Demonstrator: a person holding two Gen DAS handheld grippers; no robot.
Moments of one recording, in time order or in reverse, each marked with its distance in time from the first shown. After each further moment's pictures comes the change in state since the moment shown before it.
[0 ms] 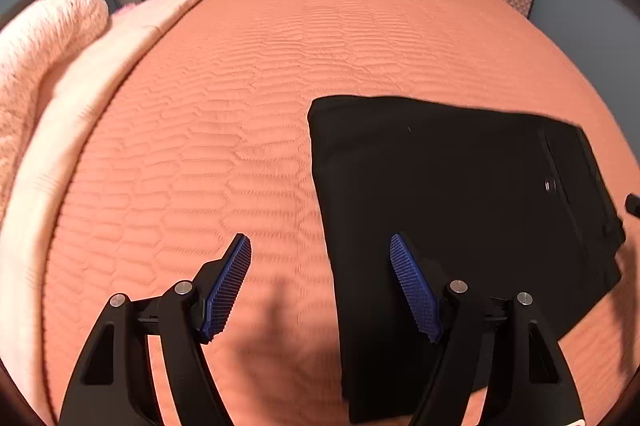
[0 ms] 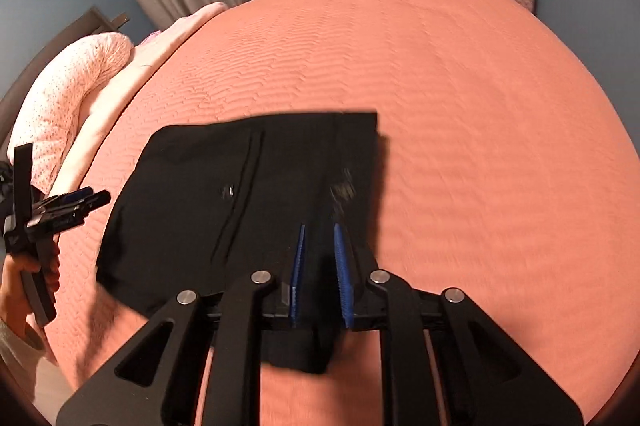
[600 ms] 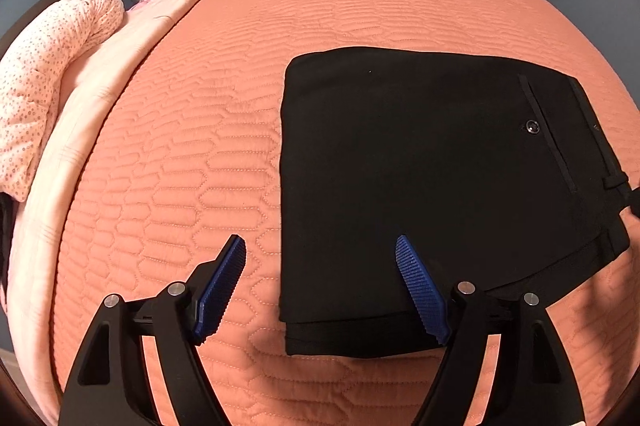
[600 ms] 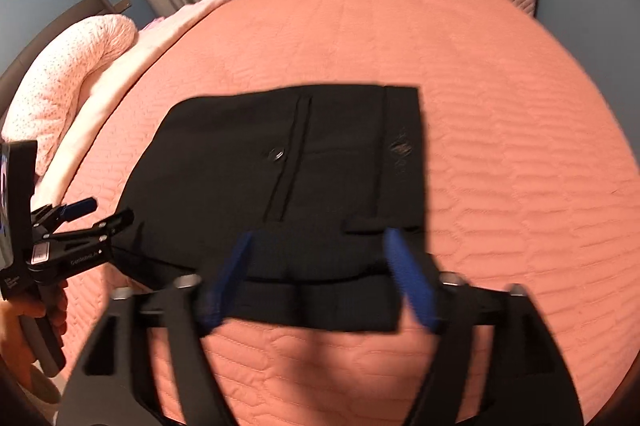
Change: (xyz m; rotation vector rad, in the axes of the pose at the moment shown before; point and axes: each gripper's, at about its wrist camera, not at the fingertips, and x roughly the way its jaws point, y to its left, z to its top) left arm -0.011 -0.039 -0.027 -0.008 0.053 0.092; right arm -0.005 0.048 -0.009 -0.039 -0.022 -0.050
